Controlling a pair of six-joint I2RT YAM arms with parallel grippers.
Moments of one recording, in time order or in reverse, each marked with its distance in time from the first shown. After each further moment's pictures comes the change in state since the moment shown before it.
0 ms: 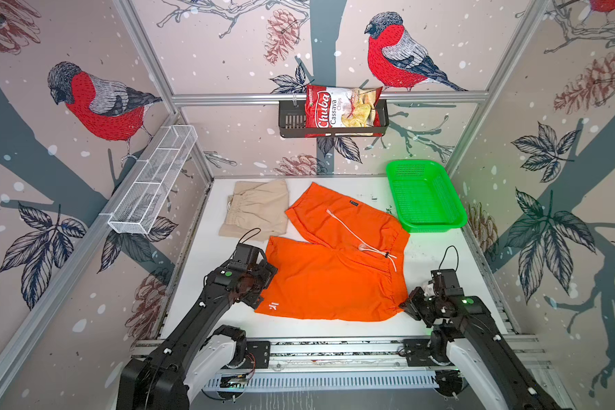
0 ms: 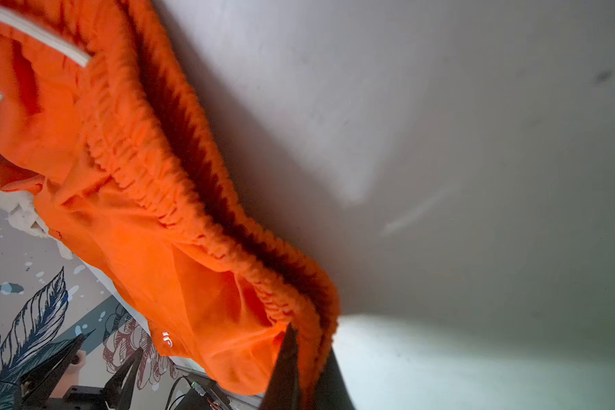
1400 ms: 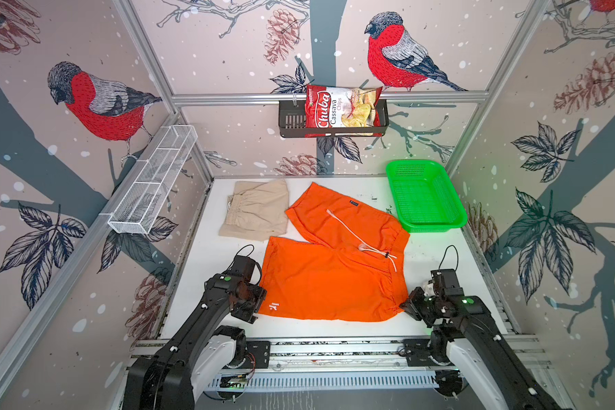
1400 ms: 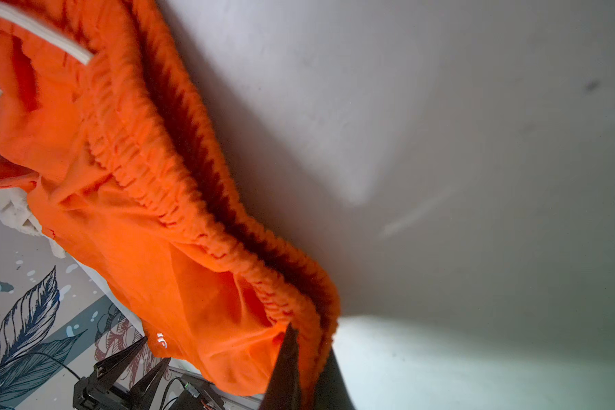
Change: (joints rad) left arm 0.066 0.006 -0.109 -0.138 -0.022 -0.100; right arm 0.004 -0.001 0.003 -0.006 0.010 -0.017
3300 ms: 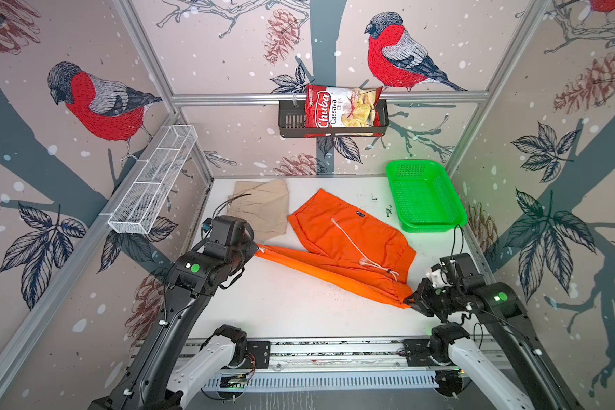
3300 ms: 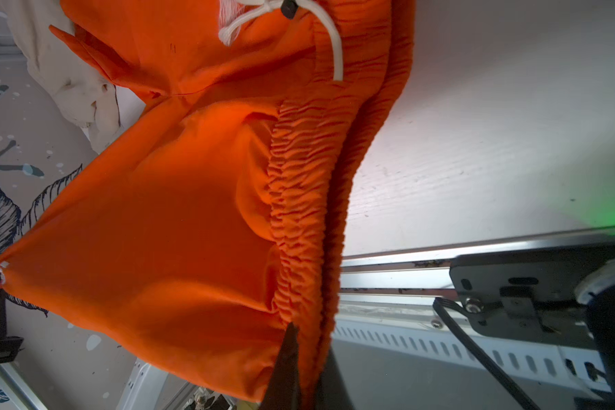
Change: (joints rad) left arm -0.150 -0.036 0.707 -0.151 -0.378 0.419; right arm 0.183 0.016 0.495 -0.447 -0.022 -0.029
